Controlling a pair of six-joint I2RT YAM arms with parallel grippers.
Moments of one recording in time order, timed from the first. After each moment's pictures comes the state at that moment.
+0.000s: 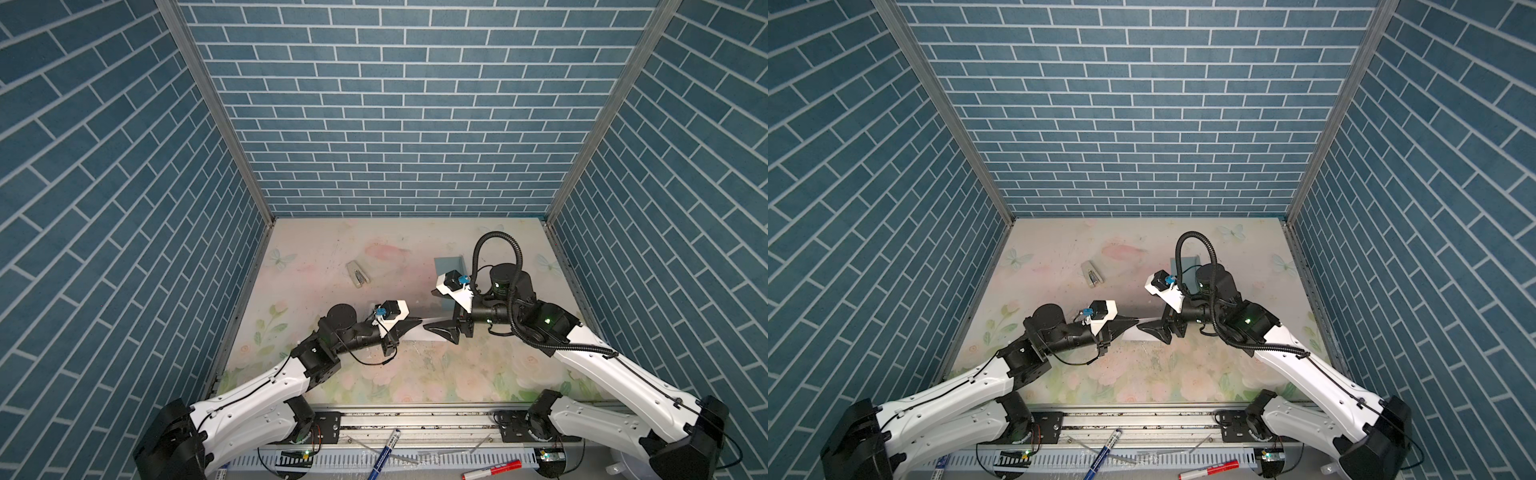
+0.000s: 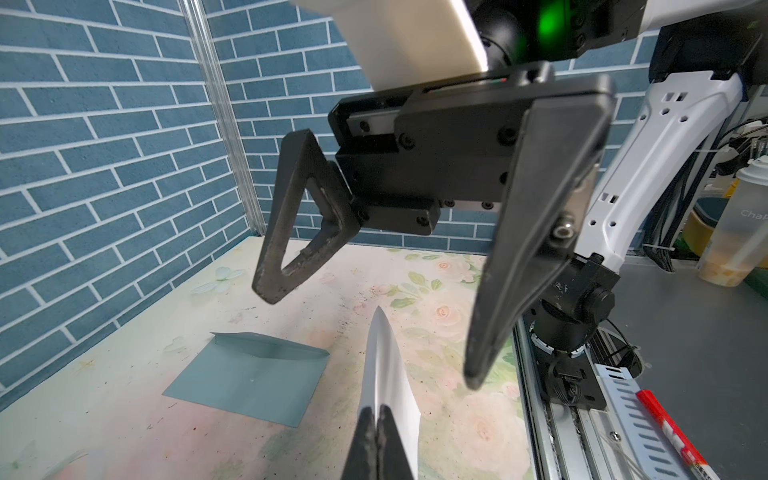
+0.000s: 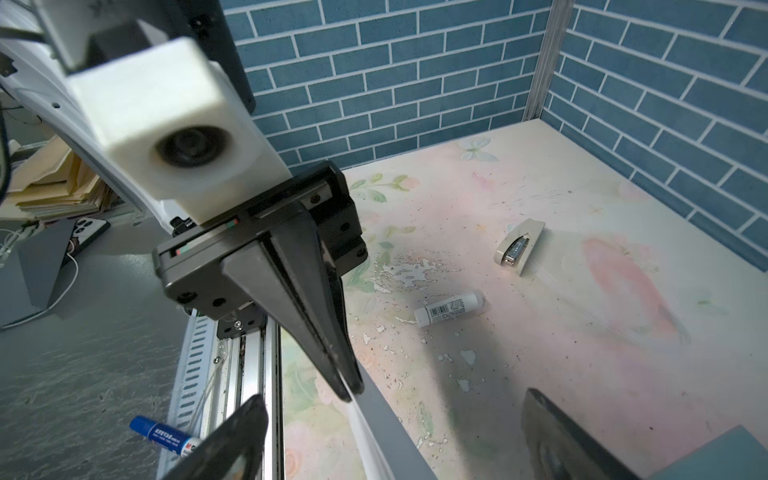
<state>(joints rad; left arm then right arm) -0.82 0.93 0.47 0.38 0.48 0.09 0.79 1.04 0.93 -0.34 -0.58 -0.16</state>
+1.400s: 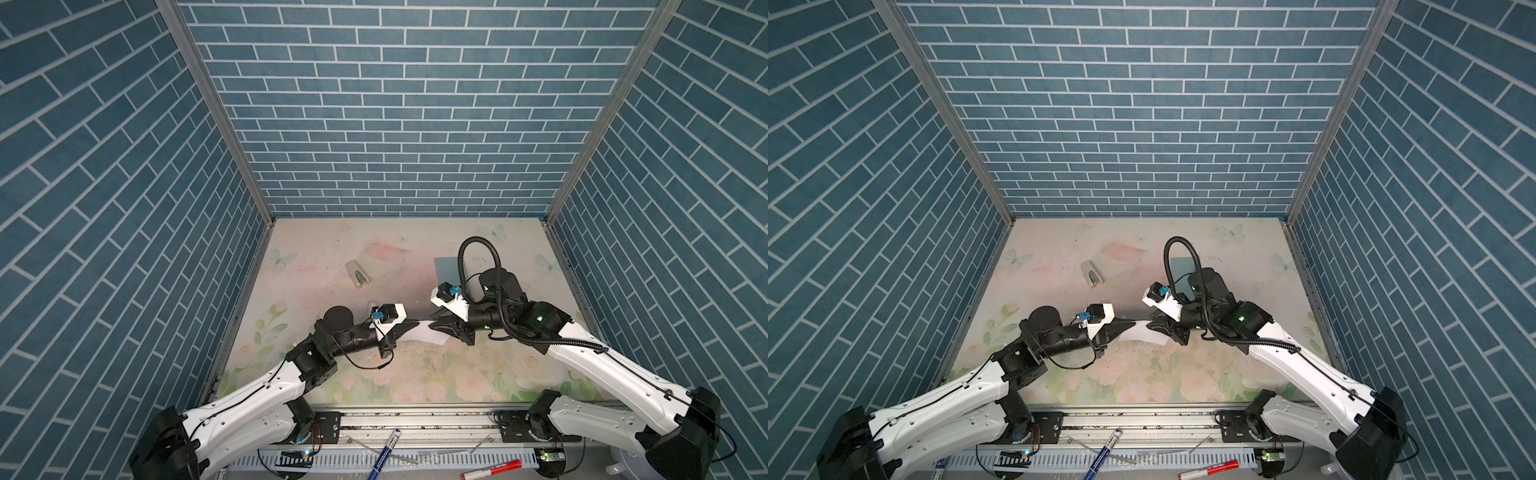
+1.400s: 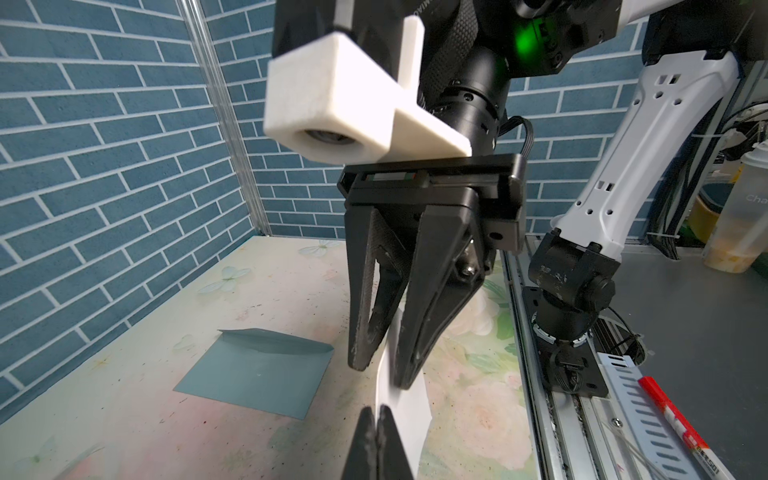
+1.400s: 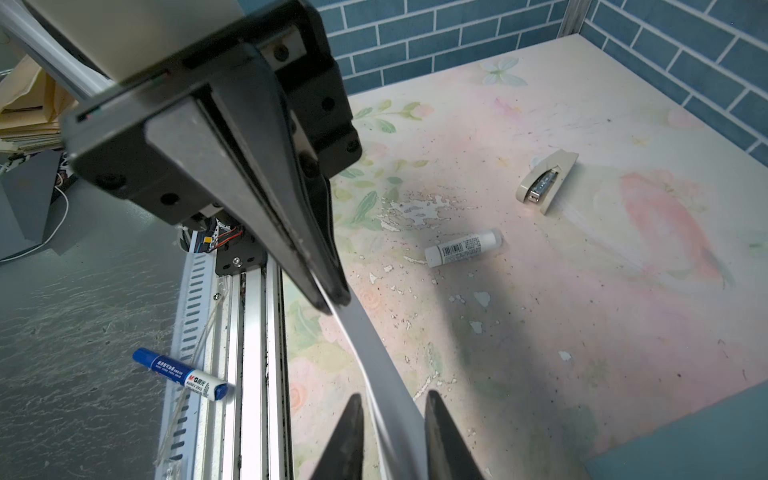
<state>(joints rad) -0.82 0.88 0.46 0.33 0.47 0.12 0.79 1.07 0.92 -0.52 -0.55 -0.30</state>
